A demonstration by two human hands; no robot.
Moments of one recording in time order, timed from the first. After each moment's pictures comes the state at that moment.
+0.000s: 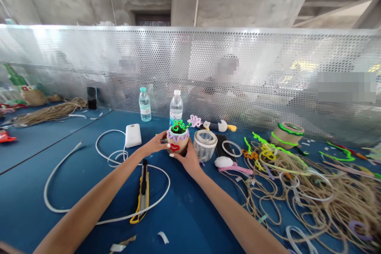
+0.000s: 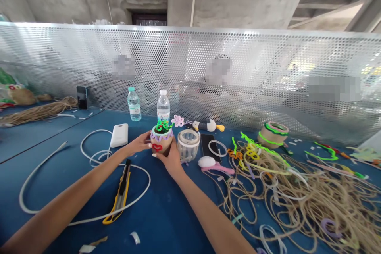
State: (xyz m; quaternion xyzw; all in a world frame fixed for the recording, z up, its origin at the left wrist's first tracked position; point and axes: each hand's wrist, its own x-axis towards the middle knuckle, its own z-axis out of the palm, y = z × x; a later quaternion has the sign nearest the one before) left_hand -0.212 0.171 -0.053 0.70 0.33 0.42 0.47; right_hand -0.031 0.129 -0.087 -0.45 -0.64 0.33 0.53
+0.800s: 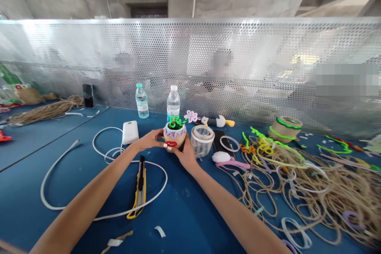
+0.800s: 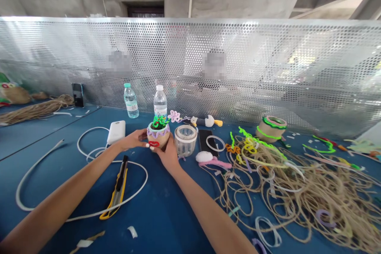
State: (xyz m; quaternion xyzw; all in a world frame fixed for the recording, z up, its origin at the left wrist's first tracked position) left_hand -0.221 0.181 -0.054 0.74 0.31 0.34 0.49; right_hand -0.030 0.137 -0.093 -0.45 -0.63 0.34 0.54
